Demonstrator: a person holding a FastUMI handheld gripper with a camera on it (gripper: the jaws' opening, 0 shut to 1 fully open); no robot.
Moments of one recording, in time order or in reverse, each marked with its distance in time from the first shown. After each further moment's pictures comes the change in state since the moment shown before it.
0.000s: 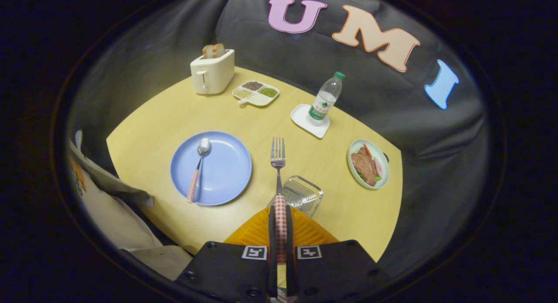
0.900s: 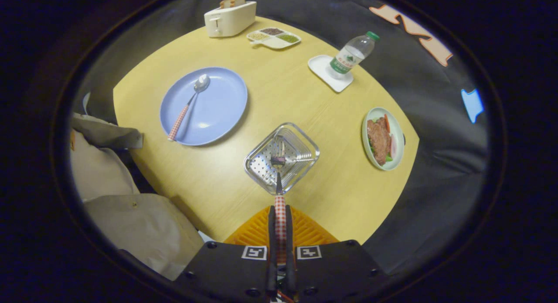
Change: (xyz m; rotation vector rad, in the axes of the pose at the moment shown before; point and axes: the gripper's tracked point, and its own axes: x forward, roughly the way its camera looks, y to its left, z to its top) arm 0.029 -0.027 -0.055 -0.230 0.387 0.107
